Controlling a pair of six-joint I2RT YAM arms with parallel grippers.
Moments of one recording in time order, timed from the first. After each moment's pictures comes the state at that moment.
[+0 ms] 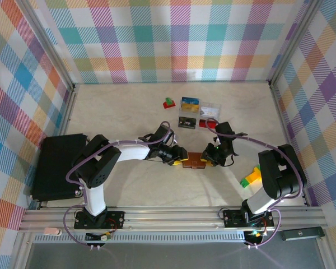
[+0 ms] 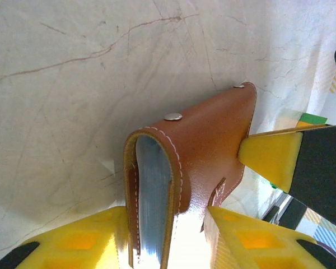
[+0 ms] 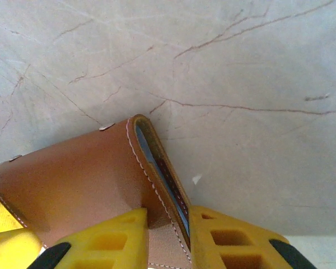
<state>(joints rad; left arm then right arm) -0.74 1.86 1.00 -0.05 0.54 -0.97 0.33 1.58 0.78 -0.52 -0.43 0.78</state>
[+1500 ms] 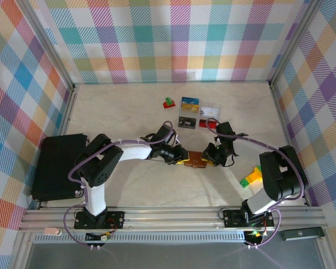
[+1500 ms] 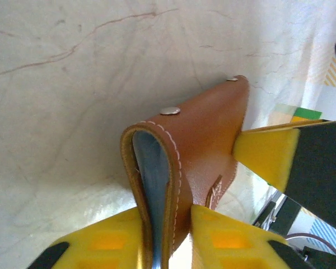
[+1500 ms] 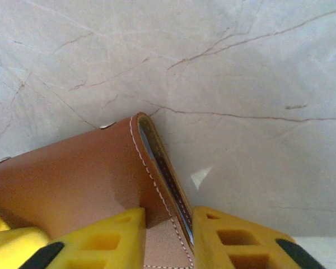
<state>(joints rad) -0.75 1.88 1.03 -0.03 0.55 -0.96 0.33 1.55 0.78 -0.52 -0.39 0.77</state>
